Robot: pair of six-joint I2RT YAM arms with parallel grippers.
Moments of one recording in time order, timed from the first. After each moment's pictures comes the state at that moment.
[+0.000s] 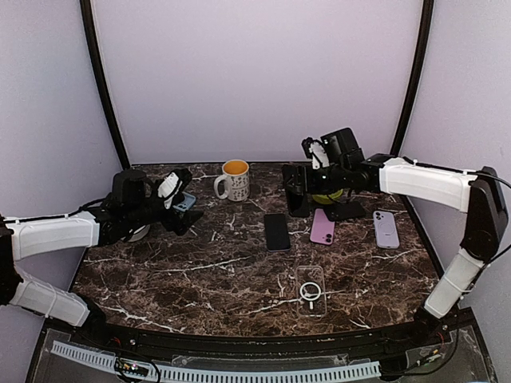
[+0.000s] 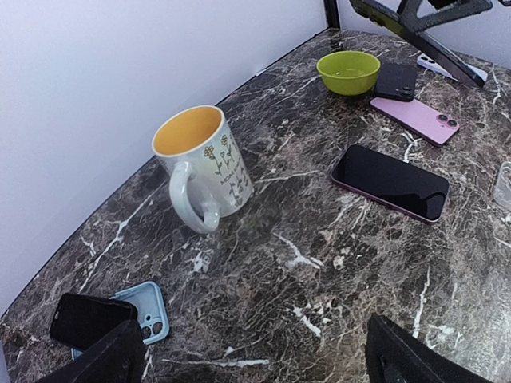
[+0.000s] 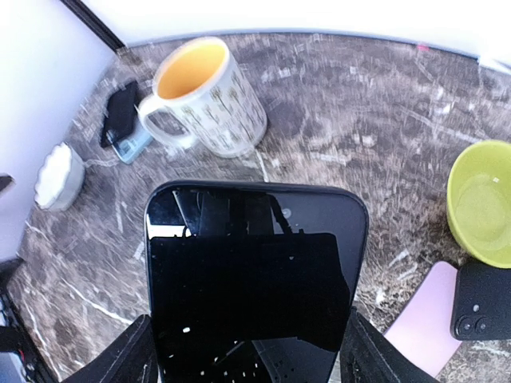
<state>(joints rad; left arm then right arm) -0.51 1.25 0.67 0.16 0.15 0.34 0.64 1.66 1.29 -0.29 -0.13 0.39</state>
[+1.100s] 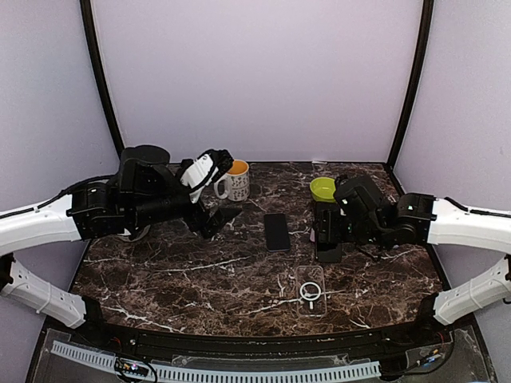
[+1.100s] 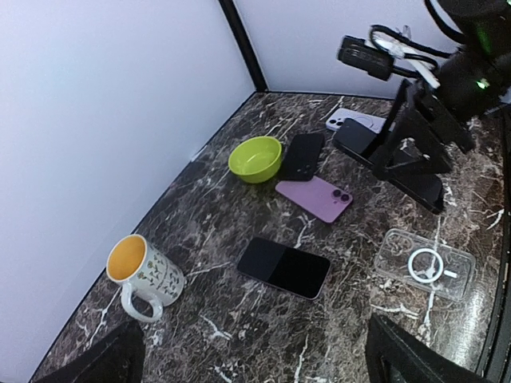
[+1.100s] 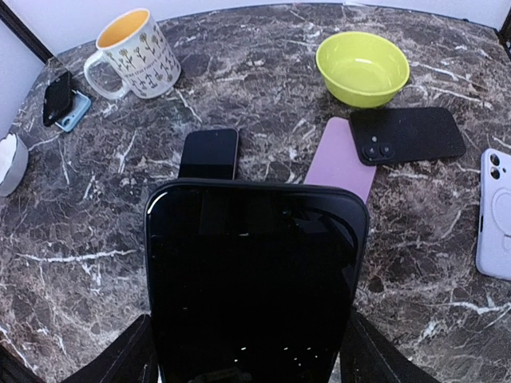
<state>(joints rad) -1.04 1.18 1.07 -0.24 -0.21 0.27 0.99 1.21 0.95 -0.56 0.45 0.71</state>
